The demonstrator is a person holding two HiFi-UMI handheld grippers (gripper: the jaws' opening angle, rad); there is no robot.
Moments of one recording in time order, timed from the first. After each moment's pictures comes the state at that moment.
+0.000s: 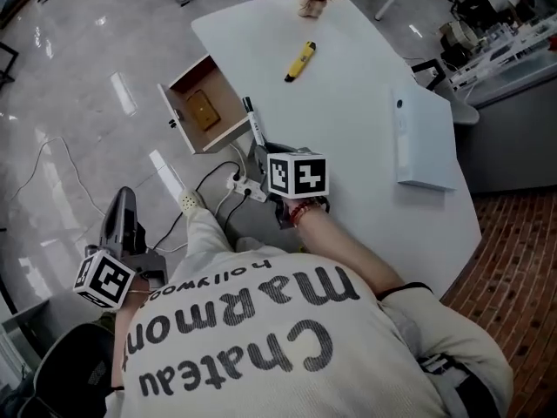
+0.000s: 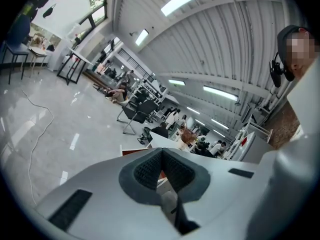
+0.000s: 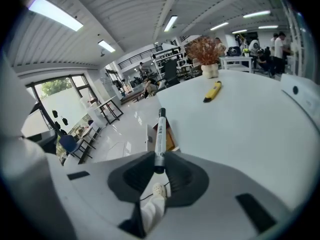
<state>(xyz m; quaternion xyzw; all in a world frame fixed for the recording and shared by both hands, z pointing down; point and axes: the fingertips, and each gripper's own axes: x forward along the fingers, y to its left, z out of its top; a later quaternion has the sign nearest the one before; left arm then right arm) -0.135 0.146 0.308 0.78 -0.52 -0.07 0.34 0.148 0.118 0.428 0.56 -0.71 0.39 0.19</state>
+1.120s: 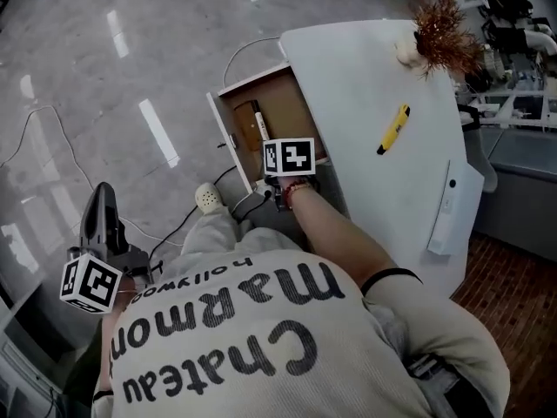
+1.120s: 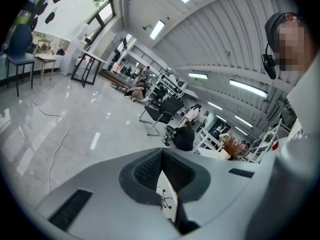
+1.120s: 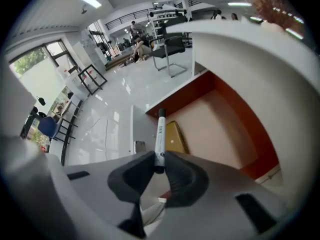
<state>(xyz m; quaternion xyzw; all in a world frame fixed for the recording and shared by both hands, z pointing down) -0.324 -0.105 0.395 0.72 -0.58 -0.01 0.37 0.019 -0.118 0.598 0.52 -0.62 0.46 0.37</state>
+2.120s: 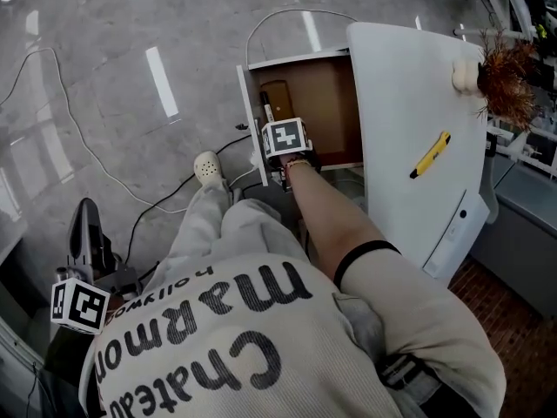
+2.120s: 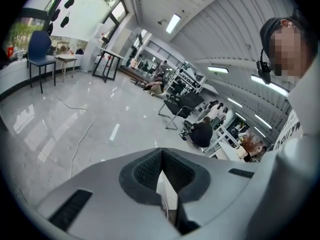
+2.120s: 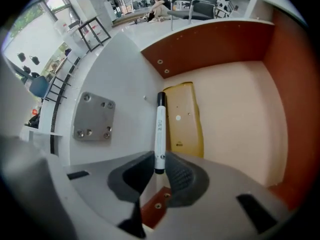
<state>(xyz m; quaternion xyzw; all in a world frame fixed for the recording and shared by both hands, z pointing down) -0.391 -0.063 0.454 0.64 -0.64 0.04 0.42 0.002 -0.103 0.749 0.41 -0.58 0.45 0.55</state>
